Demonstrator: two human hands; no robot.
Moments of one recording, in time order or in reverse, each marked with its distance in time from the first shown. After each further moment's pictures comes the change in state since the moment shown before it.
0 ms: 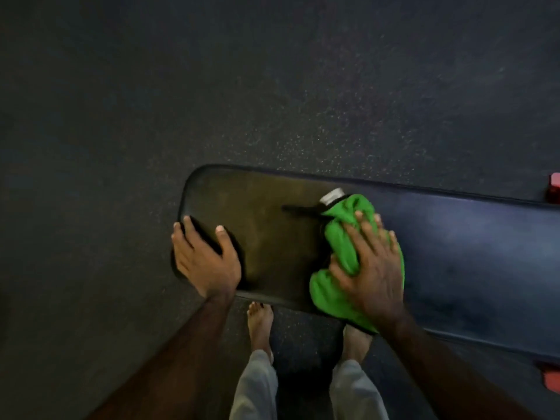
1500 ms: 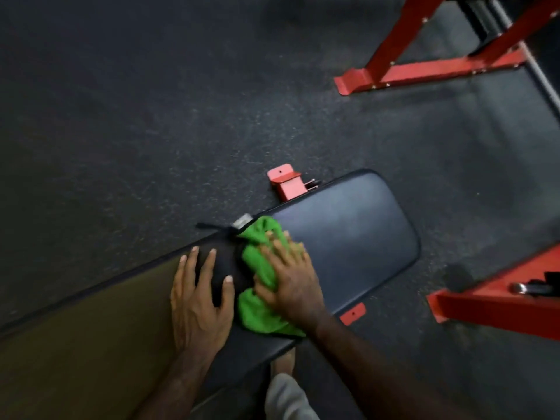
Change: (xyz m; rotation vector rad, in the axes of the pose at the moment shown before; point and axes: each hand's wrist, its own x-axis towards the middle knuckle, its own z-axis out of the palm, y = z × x) left_hand -0.368 0.372 0.121 -0.213 -0.612 0.945; right_hand -0.081 0.382 -0.203 -0.126 0.086 0.339
